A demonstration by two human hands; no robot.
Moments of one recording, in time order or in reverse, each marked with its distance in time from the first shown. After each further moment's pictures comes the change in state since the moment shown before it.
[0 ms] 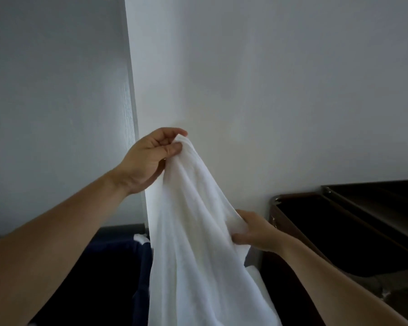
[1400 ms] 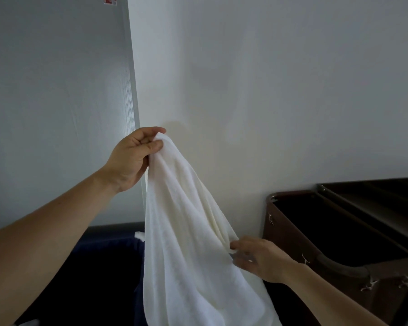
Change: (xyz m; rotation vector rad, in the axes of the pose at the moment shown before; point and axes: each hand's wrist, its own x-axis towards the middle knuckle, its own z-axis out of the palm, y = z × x) left_hand -0.014 0.001 -0.029 0.056 0.191 0.042; right_hand -0.048 0.056 0.033 -0.435 -0.075 -0.103
